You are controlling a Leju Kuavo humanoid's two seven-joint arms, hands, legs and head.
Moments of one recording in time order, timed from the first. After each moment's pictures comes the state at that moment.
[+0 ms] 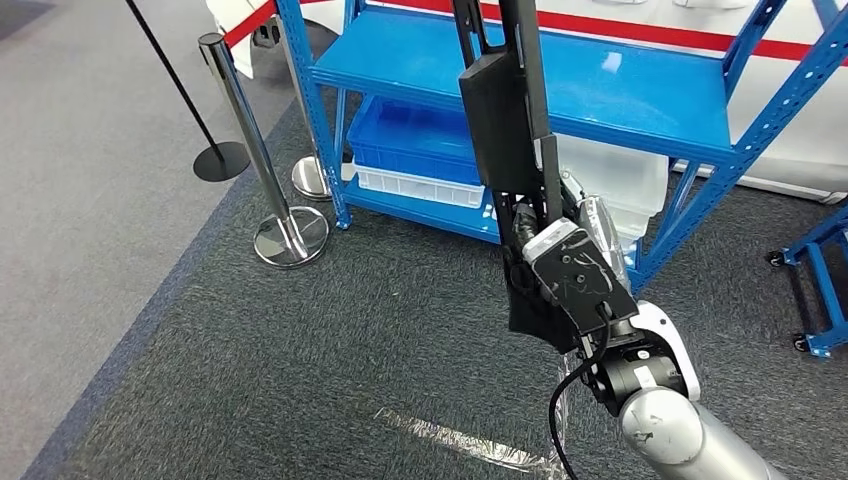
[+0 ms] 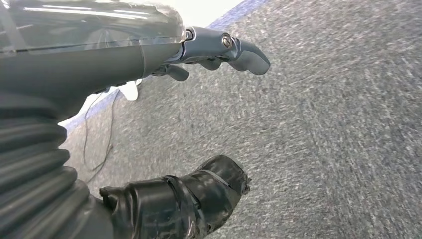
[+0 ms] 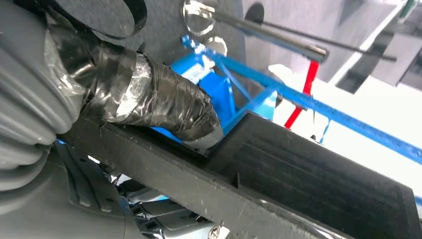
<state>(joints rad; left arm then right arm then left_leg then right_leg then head) -0.10 0.01 -0.56 -0.25 -0.11 0.60 0.00 -0.39 -0.40 0.52 -2.17 0.09 -0.46 0.39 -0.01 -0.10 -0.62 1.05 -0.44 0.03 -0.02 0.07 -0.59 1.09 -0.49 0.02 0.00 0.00</state>
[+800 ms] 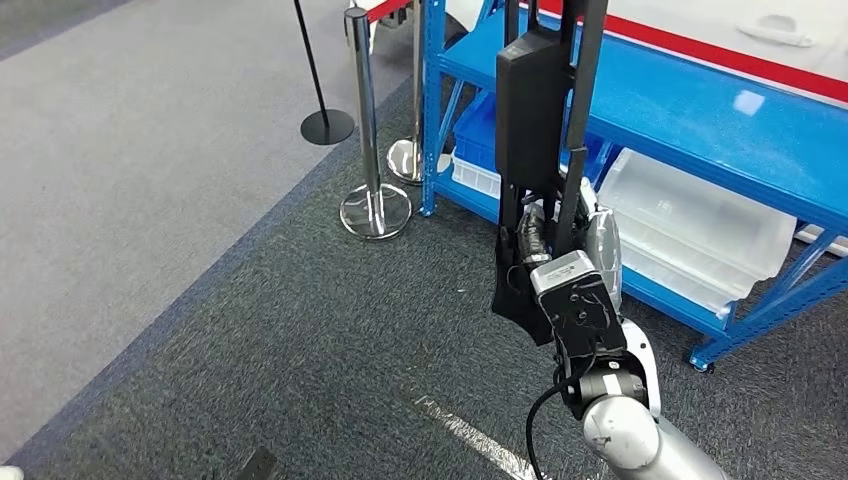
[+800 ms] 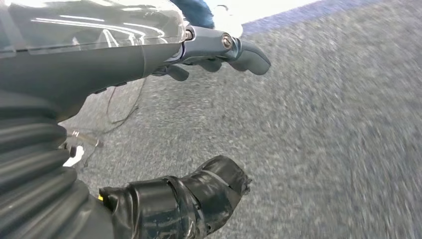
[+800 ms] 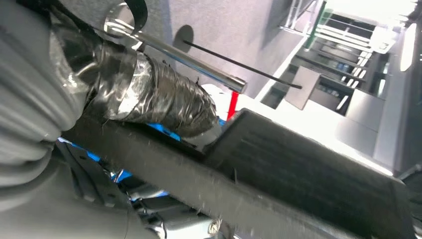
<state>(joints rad) -0.19 0.00 -0.59 -0.25 -0.09 0.70 0.04 -0.32 -0.30 0.53 -2.08 0.19 -0.62 0.13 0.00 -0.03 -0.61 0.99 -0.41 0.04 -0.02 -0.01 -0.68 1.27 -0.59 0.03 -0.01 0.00</state>
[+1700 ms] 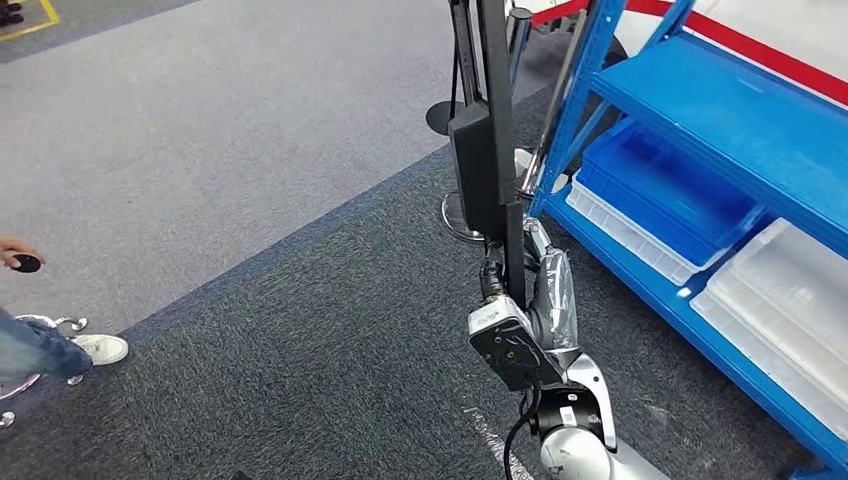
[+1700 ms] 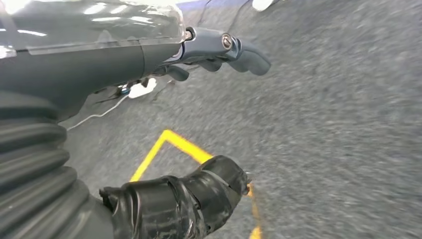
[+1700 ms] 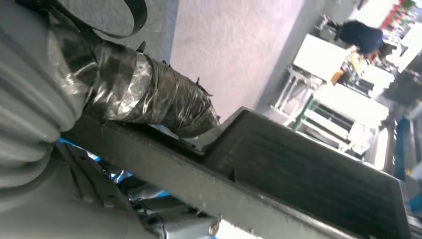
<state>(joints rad) -0.11 0.05 -0.39 -0.25 -0.23 0.70 0.01 -0.21 -0.22 0.58 -1.99 0.37 -0.65 0.13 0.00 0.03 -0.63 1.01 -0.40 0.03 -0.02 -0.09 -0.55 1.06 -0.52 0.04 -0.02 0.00</state>
